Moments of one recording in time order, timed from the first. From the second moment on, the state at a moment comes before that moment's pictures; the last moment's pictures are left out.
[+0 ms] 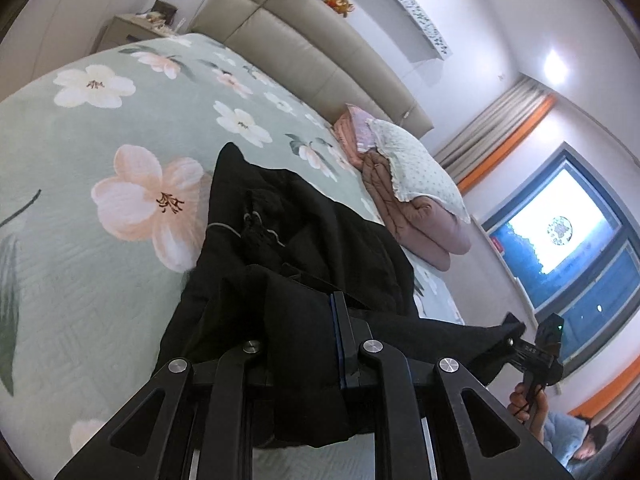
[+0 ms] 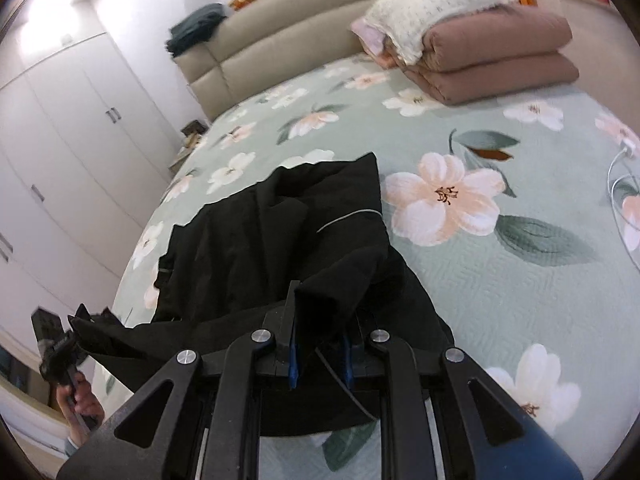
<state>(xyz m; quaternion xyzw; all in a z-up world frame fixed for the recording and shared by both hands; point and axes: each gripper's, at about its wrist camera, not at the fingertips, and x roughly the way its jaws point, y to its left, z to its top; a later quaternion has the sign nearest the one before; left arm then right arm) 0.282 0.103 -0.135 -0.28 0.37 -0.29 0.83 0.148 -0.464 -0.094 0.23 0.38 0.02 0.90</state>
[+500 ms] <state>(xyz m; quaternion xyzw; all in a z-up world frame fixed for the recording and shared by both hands) 0.494 0.039 -0.054 -0.25 0.40 -0.22 0.86 0.394 -0.484 -0.023 0.18 0.42 -0.06 0.89</state>
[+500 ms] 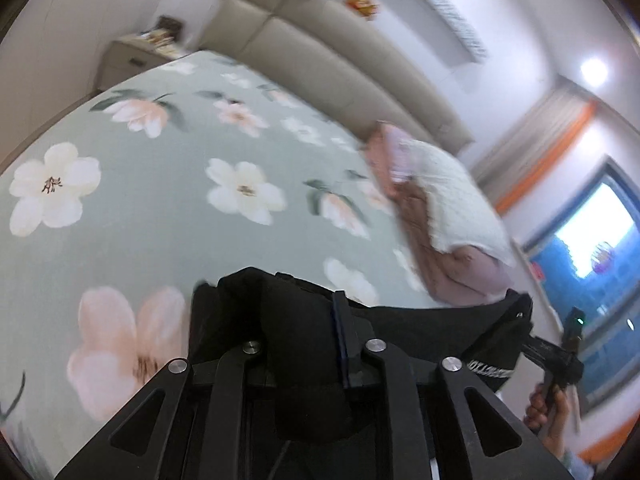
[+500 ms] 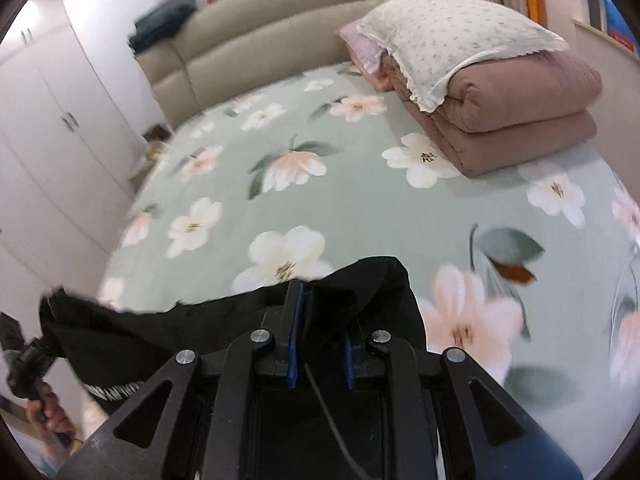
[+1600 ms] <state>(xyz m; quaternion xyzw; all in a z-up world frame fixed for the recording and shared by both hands) 0.554 0.082 -0.150 -0.24 0.50 -0.31 0.77 0.426 -0.490 -0.115 0.12 0.44 -0.06 0.89</state>
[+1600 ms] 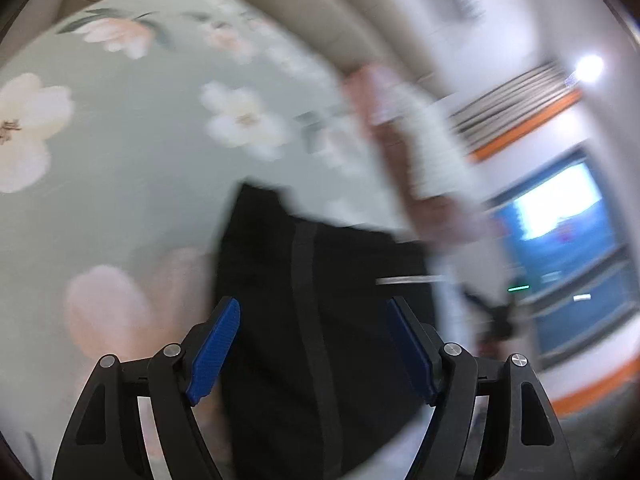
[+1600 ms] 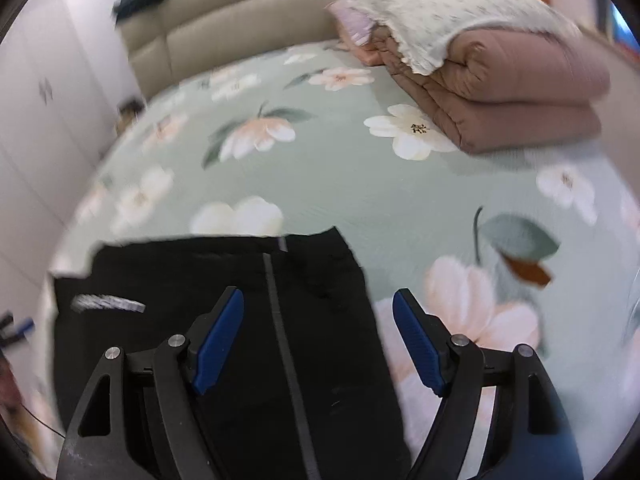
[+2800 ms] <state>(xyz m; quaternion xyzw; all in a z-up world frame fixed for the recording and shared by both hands) 0.639 0.004 -0.217 -0.15 0.55 -0.19 0.80 0.544 -0.472 -0.214 -0.05 0.50 -0.13 0.85</state>
